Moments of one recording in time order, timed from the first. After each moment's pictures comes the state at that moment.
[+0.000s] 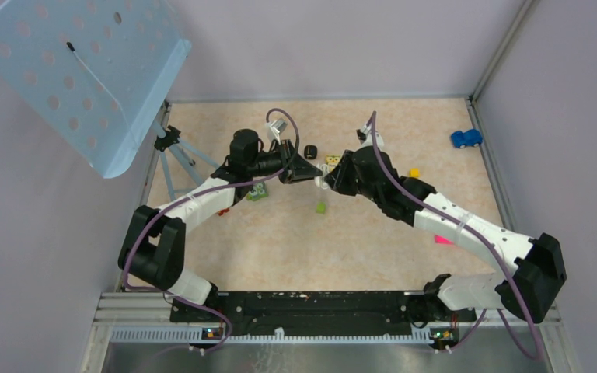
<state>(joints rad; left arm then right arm) -0.43 1.51 0.93 0.33 0.86 -1.05 0.81 1.25 1.04 -0.30 0.22 0.80</state>
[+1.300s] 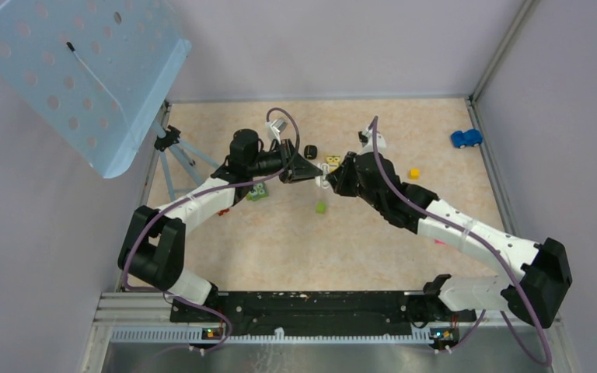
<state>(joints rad) -0.43 1.51 0.93 0.34 0.86 -1.05 0.85 1.20 0.99 -0.22 0.29 0.75</state>
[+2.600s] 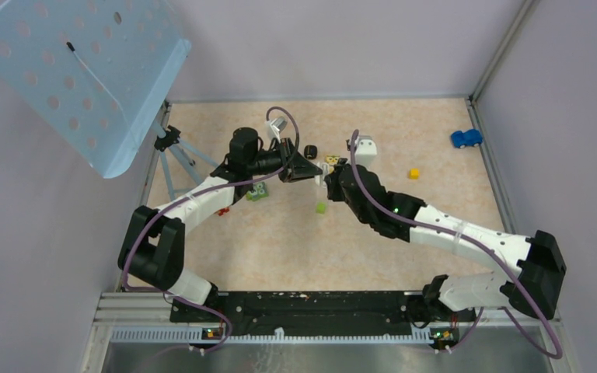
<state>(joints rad) -0.43 1.51 0.95 0.31 0.87 -1.05 0.99 1.23 0.99 -0.18 0.57 0.64</state>
